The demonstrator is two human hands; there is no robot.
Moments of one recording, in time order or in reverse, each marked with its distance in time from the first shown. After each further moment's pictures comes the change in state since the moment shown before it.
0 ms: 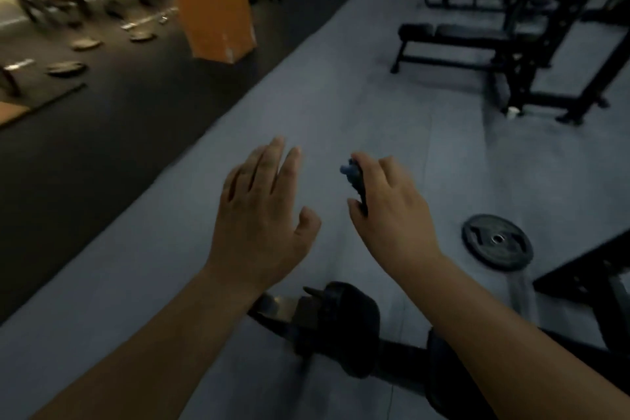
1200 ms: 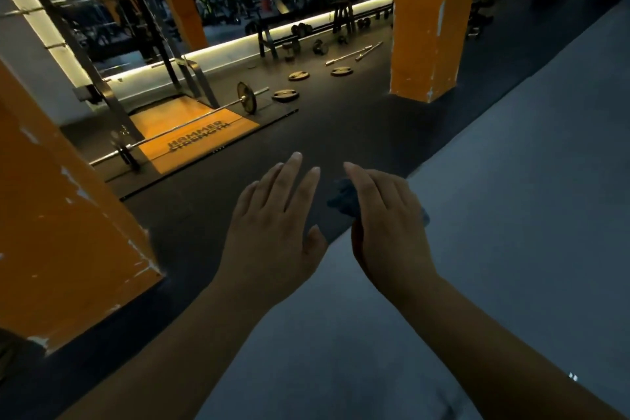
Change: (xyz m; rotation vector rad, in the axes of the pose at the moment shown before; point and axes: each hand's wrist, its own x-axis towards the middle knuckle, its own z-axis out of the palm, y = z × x) left_hand -0.084 -0.745 -0.255 0.345 0.004 -0.315; right_hand 0.245 -0.698 0.394 0.387 0.055 -0.428
